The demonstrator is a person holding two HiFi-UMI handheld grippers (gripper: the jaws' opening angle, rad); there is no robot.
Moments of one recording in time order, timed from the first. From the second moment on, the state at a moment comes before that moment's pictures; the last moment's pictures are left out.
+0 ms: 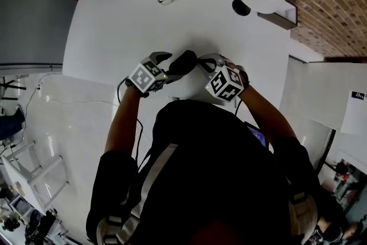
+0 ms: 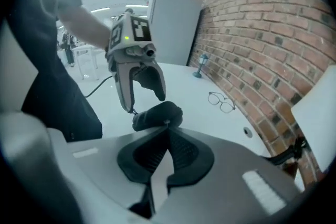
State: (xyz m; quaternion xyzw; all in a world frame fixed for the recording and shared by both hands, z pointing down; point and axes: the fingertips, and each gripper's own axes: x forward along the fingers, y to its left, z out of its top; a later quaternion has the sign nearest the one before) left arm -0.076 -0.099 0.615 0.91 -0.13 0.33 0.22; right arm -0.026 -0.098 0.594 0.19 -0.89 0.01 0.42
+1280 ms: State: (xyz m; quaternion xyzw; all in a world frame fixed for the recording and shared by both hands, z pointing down) left arm -0.020 -0.078 0.649 0.89 -0.05 0.45 -0.07; right arm -0.007 -0.060 0.619 0.22 -0.84 0.32 0.38
